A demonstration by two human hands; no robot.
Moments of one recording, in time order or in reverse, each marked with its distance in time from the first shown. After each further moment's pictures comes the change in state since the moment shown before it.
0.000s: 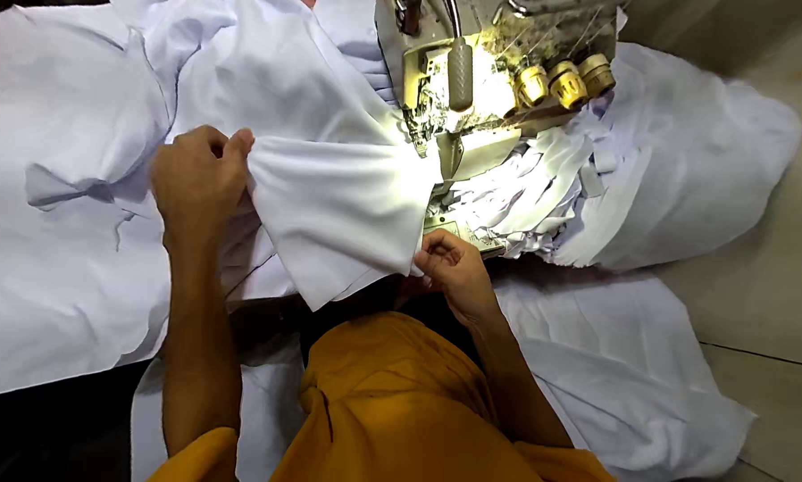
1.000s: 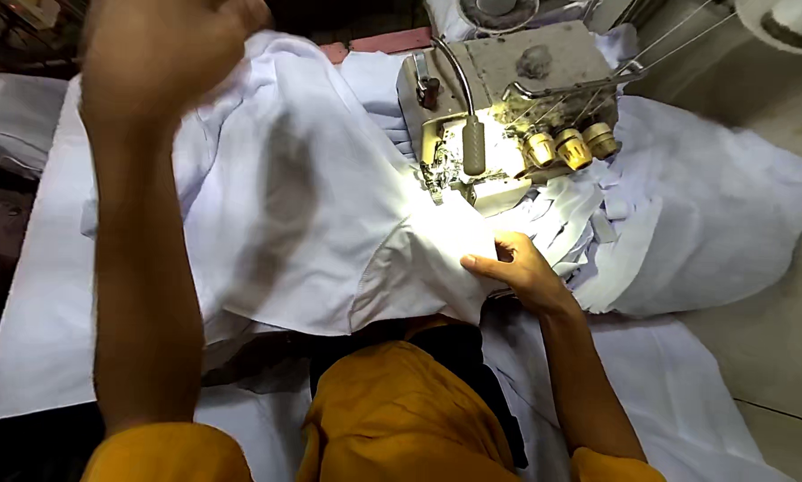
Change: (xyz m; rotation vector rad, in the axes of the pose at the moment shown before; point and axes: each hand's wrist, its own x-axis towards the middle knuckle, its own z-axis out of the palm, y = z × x) left_hand 0.101 0.082 -0.087 -0.021 -0.045 0.452; right_hand 0.056 -0.067 -0.058 -0.503 -0.173 -0.071
